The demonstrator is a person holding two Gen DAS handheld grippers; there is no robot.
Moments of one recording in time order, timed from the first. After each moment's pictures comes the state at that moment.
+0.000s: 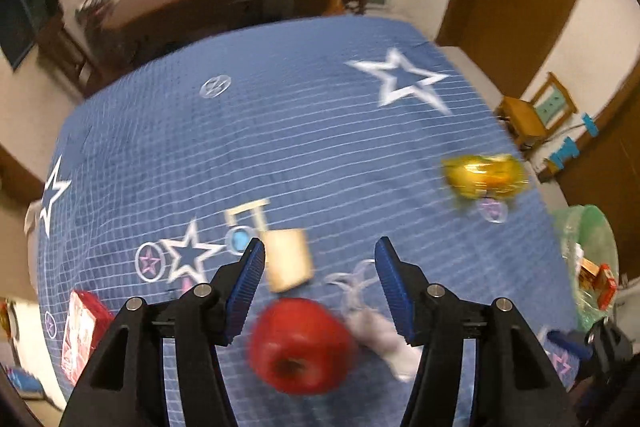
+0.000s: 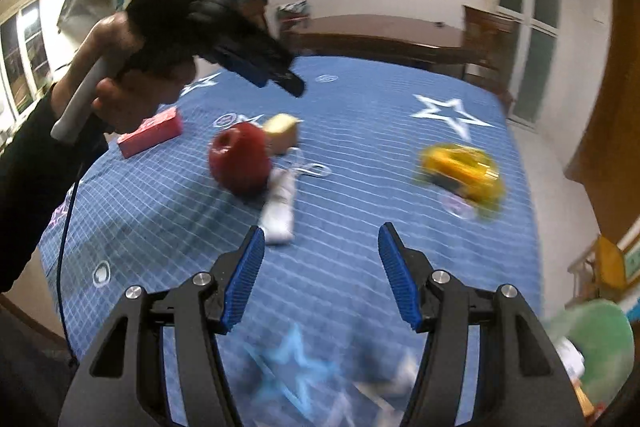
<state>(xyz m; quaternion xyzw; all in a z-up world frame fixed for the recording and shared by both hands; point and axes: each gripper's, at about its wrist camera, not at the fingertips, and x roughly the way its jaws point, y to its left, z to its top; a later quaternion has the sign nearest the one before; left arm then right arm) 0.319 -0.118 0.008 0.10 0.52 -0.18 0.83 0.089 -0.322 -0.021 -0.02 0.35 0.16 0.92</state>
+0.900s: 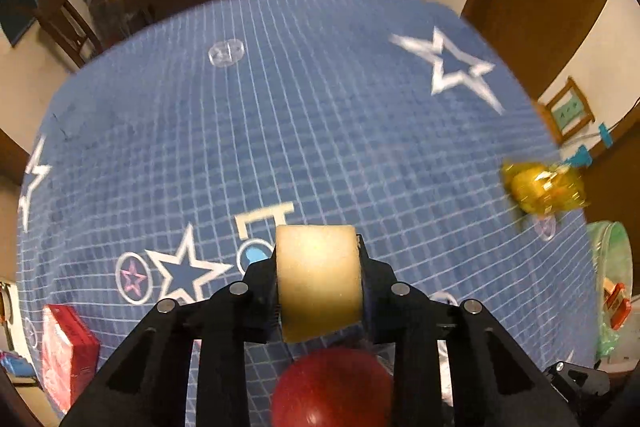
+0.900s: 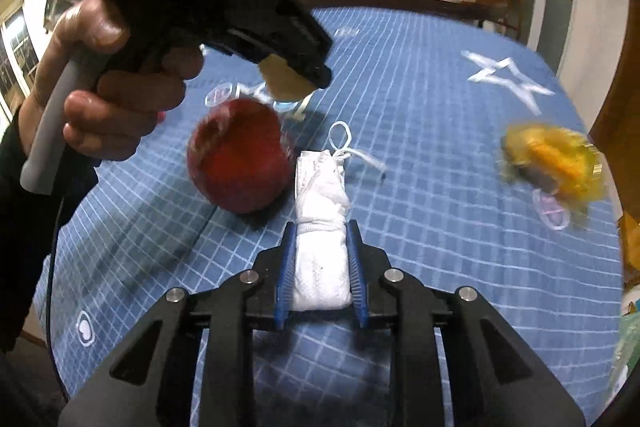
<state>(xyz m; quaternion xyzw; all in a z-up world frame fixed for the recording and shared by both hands) 0.355 -0.103 -0.028 0.09 0.53 -0.16 0.83 0.151 -0.280 -0.061 0.01 0.41 0.16 0.90</state>
